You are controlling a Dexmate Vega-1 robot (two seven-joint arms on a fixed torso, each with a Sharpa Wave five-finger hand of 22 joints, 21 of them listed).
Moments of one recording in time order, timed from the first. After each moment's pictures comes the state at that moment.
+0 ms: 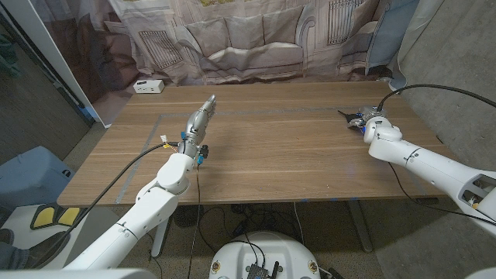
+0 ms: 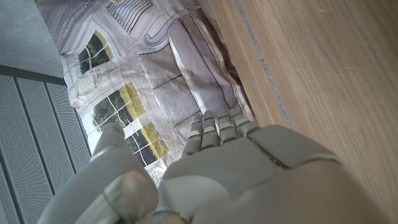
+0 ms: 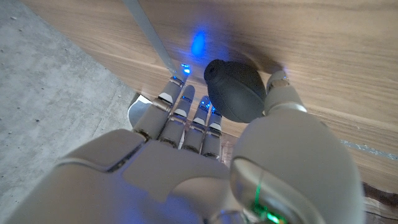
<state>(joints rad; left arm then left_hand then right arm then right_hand) 1.12 0.57 0.34 -1.77 -0.41 -0.23 0.31 0.22 0.09 0.25 -0.12 0.18 0.18 0.11 0.19 0.18 0.14 0.09 0.21 0.19 0.09 0.09 0.19 0.17 0.01 0.07 0.20 0.17 -0.46 -0.78 -0.86 -1.32 -0.42 -0.67 -0.07 0.76 -0.04 0.24 -0.13 0.19 0.43 -0.06 0.18 0.20 0.46 -0.04 0.17 0.21 0.47 0.00 0.18 0.28 0.70 -0.01 0.18 0.18</state>
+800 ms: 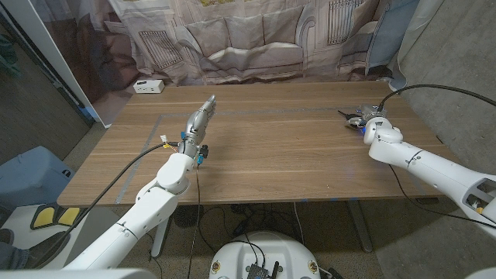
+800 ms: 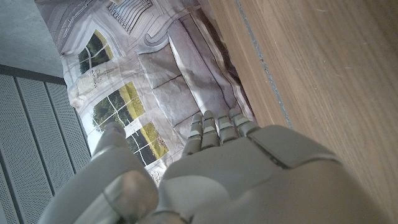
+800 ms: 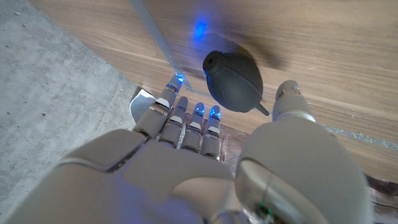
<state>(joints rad) 1.12 0.57 0.34 -1.77 -0.41 -0.23 0.31 0.23 0.10 0.25 -0.12 0.18 0.18 0.11 0.19 0.18 0.14 0.09 0.21 0.19 0.09 0.09 0.19 0.17 0.01 0.07 0.20 0.17 -0.51 -0.80 -0.82 -1.39 -0.42 -0.69 -0.11 0.65 -0.05 0.21 -0.09 0.20 0.37 -0.02 0.19 0.20 0.35 0.00 0.18 0.21 0.31 0.03 0.18 0.27 0.56 0.03 0.18 0.17</state>
